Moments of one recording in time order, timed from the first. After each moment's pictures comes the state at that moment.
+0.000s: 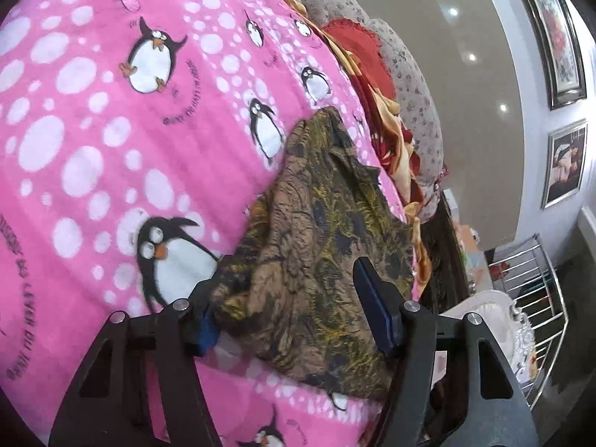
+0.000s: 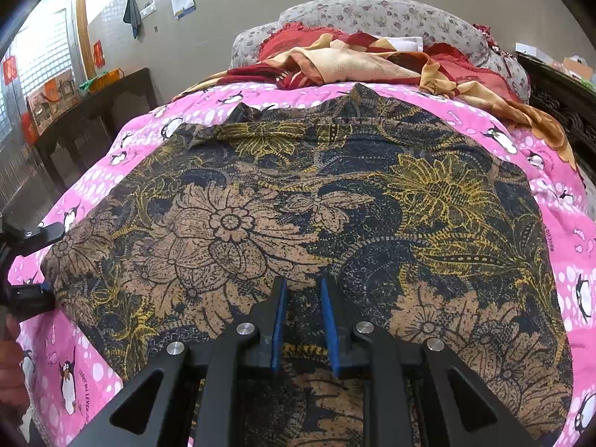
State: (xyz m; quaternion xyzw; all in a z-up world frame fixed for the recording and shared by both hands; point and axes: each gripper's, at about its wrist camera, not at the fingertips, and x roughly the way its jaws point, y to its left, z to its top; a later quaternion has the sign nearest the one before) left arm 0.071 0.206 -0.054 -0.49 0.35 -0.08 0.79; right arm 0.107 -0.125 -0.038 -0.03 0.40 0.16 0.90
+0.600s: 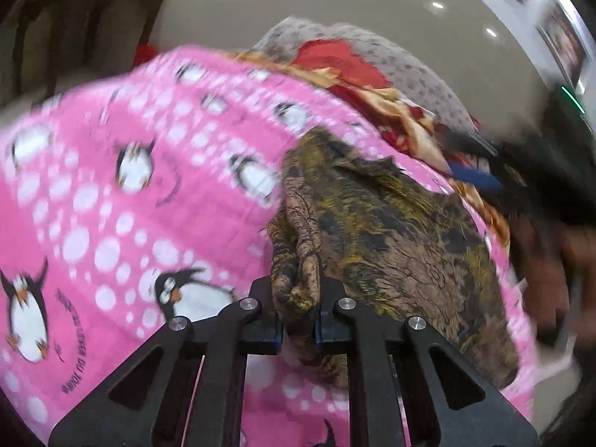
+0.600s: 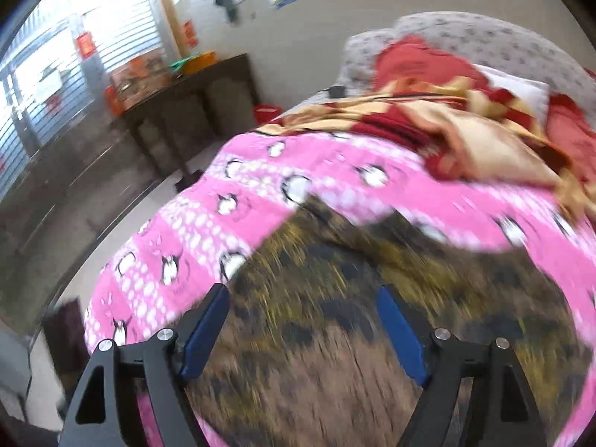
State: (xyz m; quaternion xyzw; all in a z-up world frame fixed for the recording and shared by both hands) left arm 0.066 0.154 -0.024 -0.23 0.31 0.01 0.92; right arm 0.213 0.001 0.059 -0.04 0.42 0.36 0.83
